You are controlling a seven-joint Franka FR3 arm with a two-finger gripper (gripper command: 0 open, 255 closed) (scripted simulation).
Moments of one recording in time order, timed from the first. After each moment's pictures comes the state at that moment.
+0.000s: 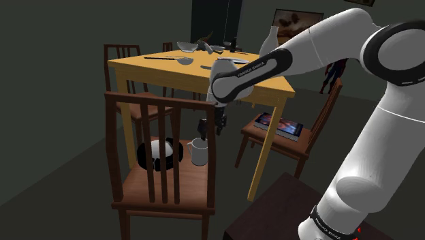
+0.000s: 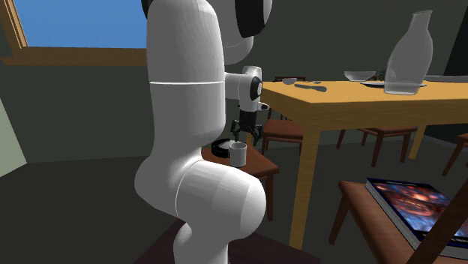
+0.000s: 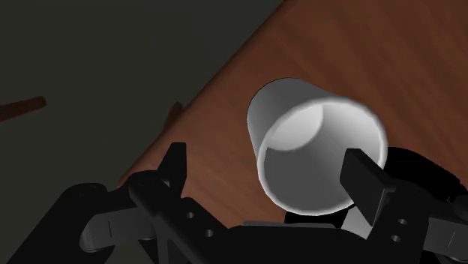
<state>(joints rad) 0.01 0.01 0.18 -2.22 0.08 2.23 0.15</state>
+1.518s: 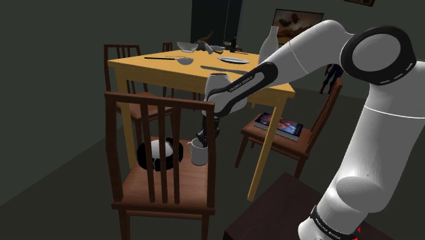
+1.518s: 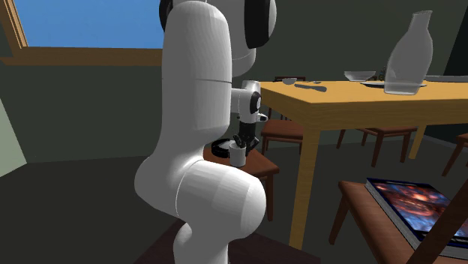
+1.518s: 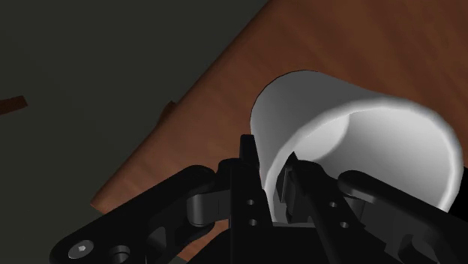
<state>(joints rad) 0.02 0.13 0.18 -2.23 0.06 2.36 0.18</state>
